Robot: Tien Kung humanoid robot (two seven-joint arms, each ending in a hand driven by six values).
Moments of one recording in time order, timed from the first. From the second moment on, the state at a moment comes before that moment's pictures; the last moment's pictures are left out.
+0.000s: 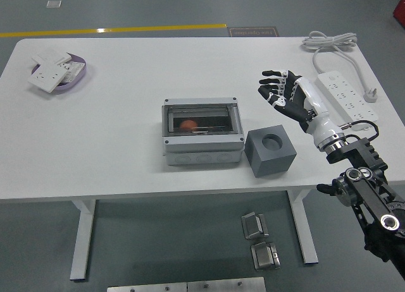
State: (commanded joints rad) left arm 0.15 0.13 -1.12 -0.18 0.74 0.03 0.04; right arm 0.27 -0.20 1.27 1.27 -1.26 0.05 0.26
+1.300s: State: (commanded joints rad) left arm 0.15 0.13 -1.20 -0.18 0.78 0.02 0.03; right arm 0.25 -0.24 1.34 1.30 -1.33 0.05 0.24
